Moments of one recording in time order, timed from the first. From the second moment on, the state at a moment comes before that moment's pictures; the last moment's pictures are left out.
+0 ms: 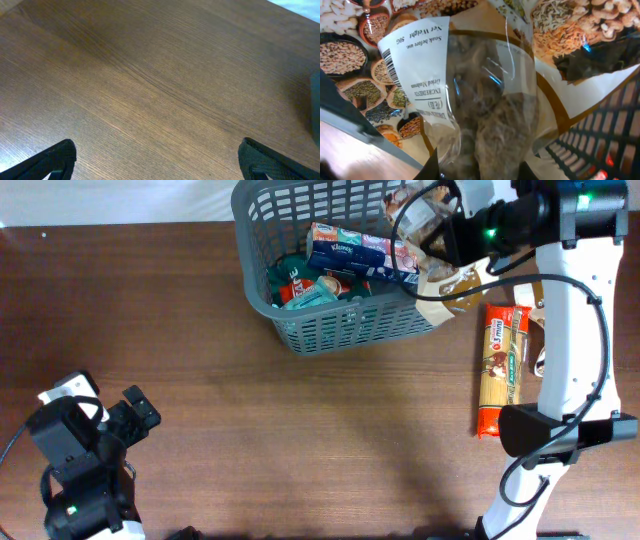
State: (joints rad) left arm 0.50 0.79 0.78 -0.71 0.04 -0.09; right arm 0.07 2.08 2.61 -1.57 -0.43 -0.28
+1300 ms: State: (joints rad) left arm 0.50 0.79 0.78 -0.71 0.06 -0.09; right arm 0.18 2.20 2.66 -1.20 -0.05 -0.13
